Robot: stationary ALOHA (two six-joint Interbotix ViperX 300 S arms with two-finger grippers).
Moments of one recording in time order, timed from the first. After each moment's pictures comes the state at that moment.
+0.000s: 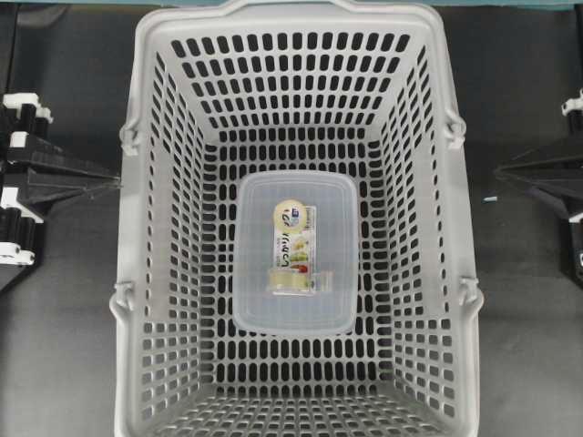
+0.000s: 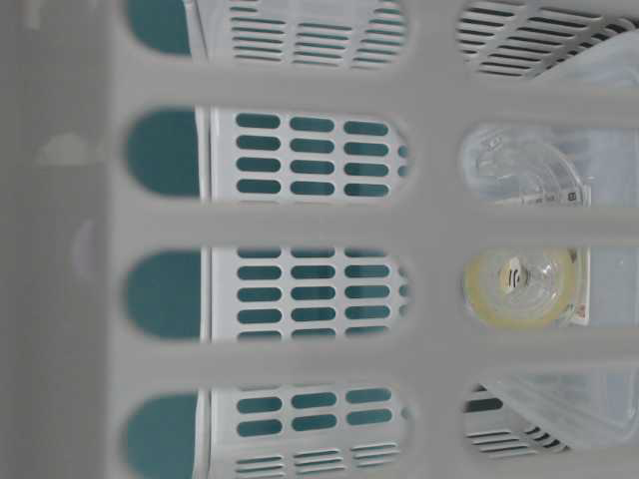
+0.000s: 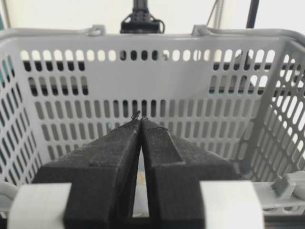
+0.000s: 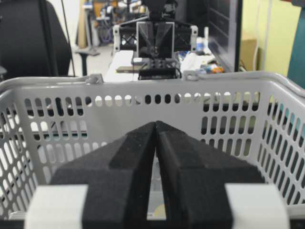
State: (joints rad) left arm 0.00 -0.96 1.17 0.00 -0.29 0.00; right arm 0.00 -0.97 1.18 0.00 -0.29 0.00
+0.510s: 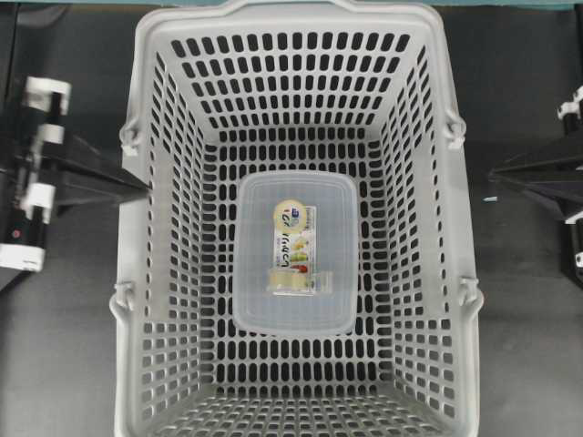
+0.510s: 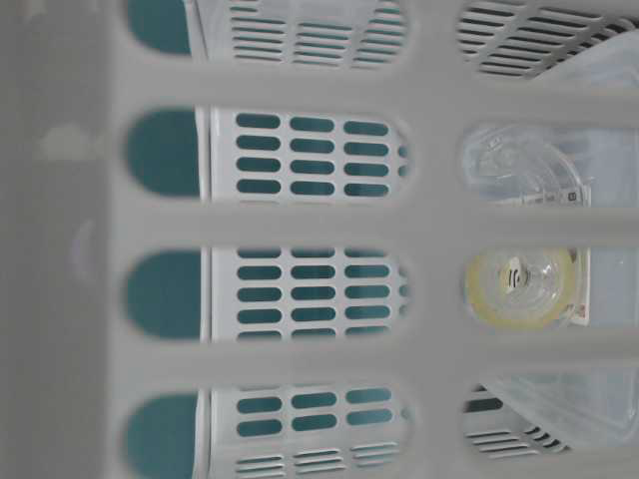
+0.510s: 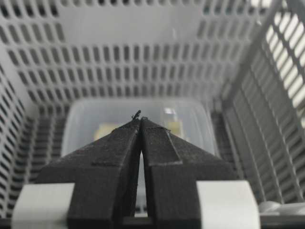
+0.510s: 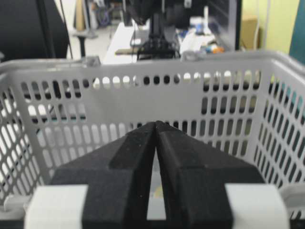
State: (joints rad) left arm -0.07 -0.75 0.70 0.04 0.40 -0.06; right arm 0.00 -0.96 1.18 0.01 -0.23 0.02
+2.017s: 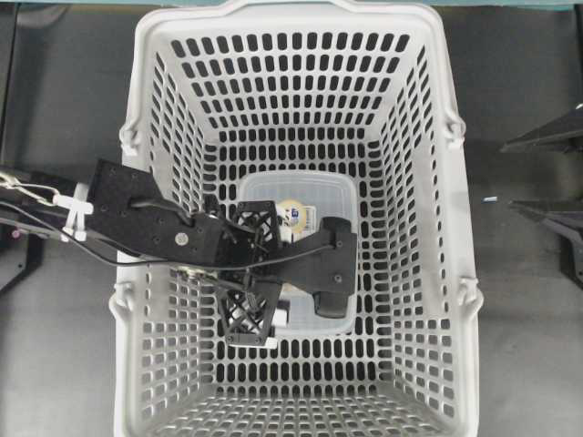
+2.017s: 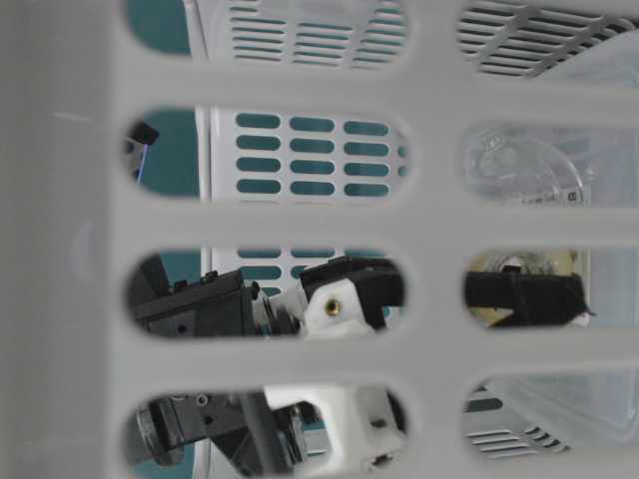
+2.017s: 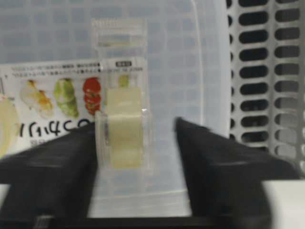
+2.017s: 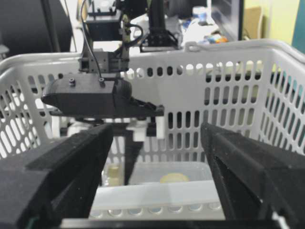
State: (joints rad) left arm -0.17 0.15 0.20 0.04 0.80 -0.13; right arm 0.00 -1.05 1.18 0.01 -0.12 0.03
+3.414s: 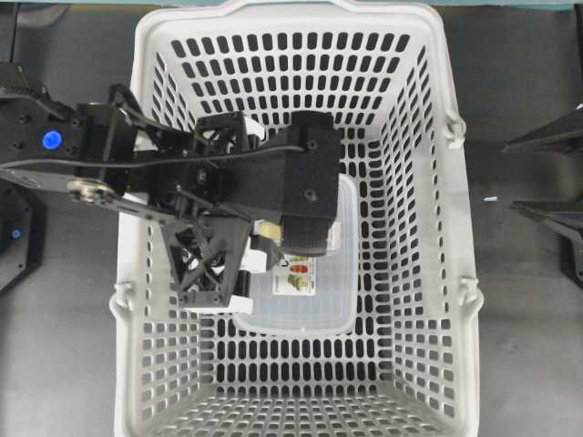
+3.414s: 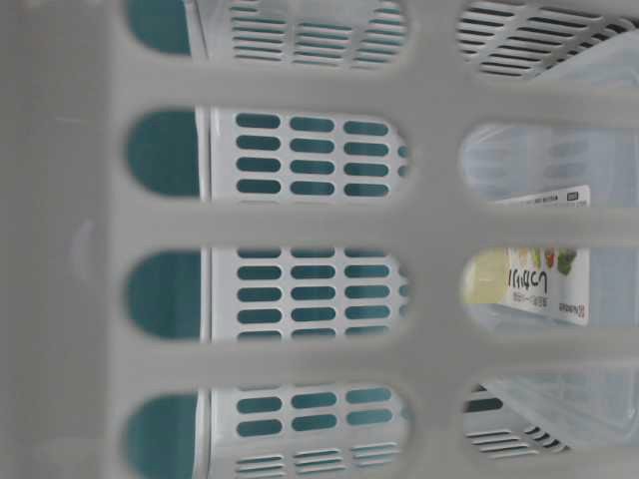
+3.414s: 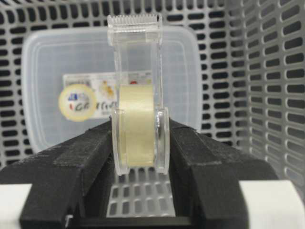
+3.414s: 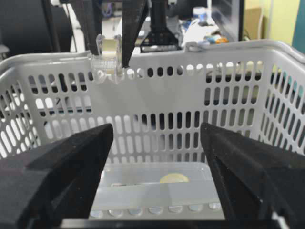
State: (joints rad) left arm -0.13 -0.04 -0.12 0.04 1.17 -0.09; right arm 0.00 -1.06 1.18 0.01 -0.13 0.03
